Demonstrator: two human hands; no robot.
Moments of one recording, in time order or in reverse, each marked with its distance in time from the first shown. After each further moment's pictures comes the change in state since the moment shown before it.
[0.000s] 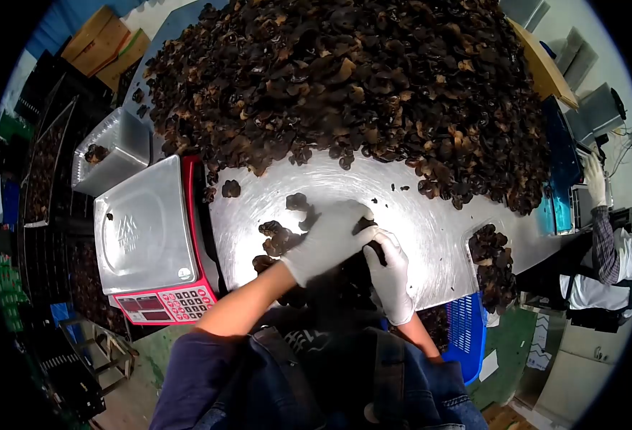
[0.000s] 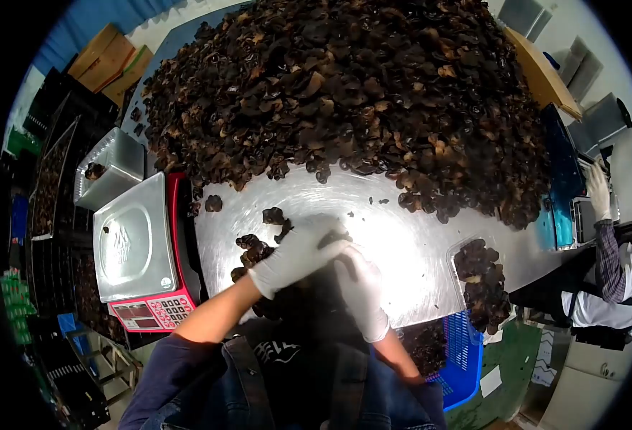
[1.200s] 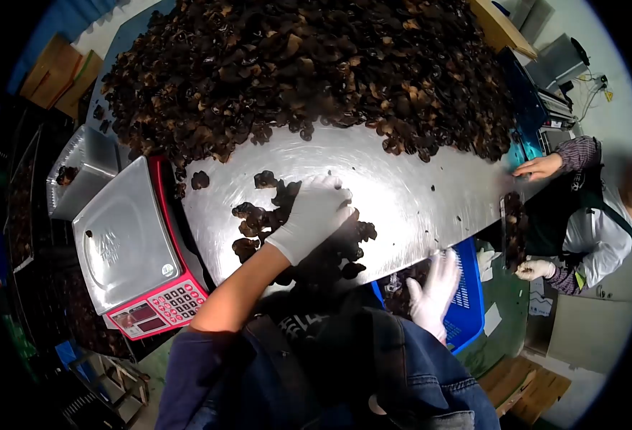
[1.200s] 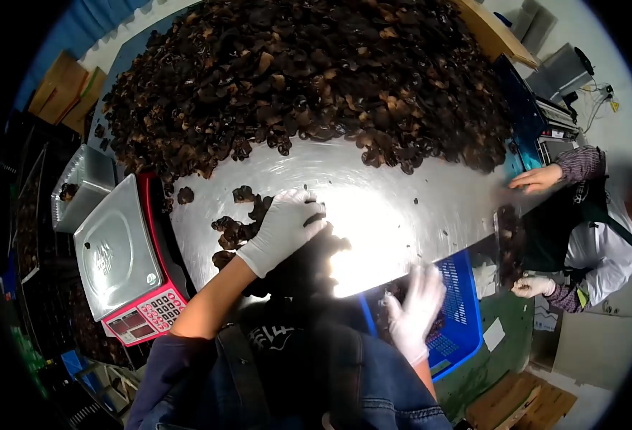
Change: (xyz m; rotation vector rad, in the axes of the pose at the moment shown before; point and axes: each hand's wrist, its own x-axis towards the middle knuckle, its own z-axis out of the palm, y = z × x) left_hand -0.008 -0.007 0.024 0.395 -0.053 0.131; right_hand -0.148 -0.008 -0.118 -0.993 0.002 0.233
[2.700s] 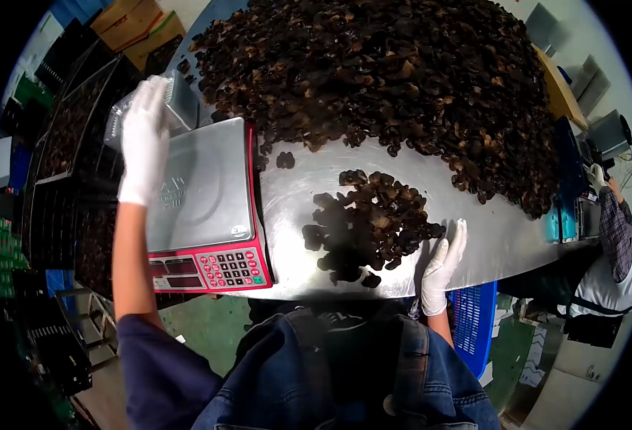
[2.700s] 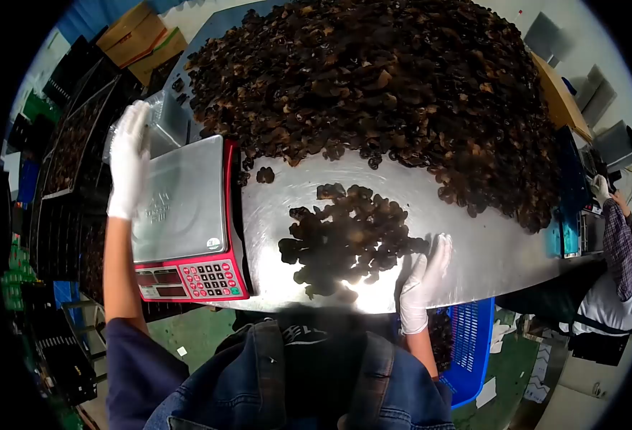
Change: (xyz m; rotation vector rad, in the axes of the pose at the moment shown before) left_hand -0.188 -0.116 -0.293 0.920 0.740 -0.362; right_hand 0.095 -0.089 0.061 0.581 0.302 -0.103
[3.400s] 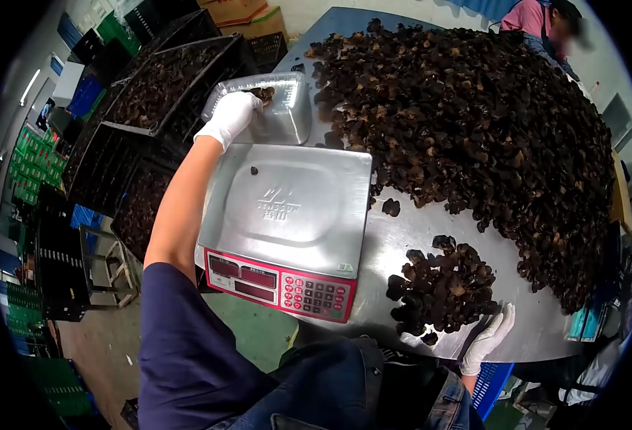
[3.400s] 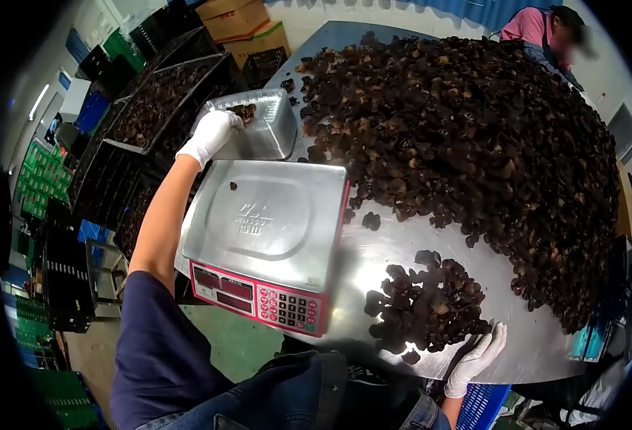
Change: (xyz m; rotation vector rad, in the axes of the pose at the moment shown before) left_hand -0.004 -0.174 0.067 -0.092 -0.524 -0.180; right_hand -0.002 0.020 0.015 0.207 0.032 0.139
